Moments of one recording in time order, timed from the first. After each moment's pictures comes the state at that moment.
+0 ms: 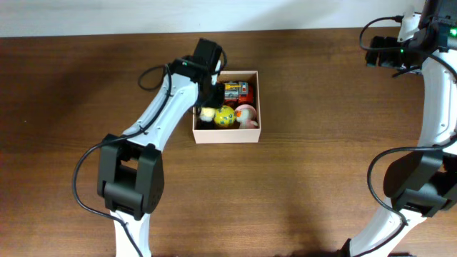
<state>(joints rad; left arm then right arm) -0.39 2.13 1.85 -0.94 0.01 -0.21 -0.30 2.04 2.11 -1.12 -0.11 -0.07</state>
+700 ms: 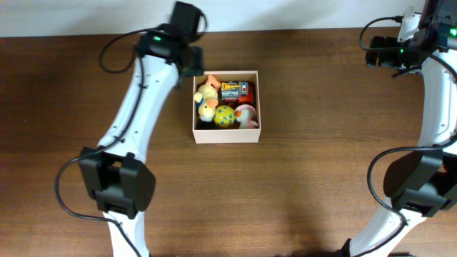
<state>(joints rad) -0.28 2.11 2.14 -1.11 -0.26 -0.32 -0.29 2.04 2.11 -1.12 -0.11 -0.07</state>
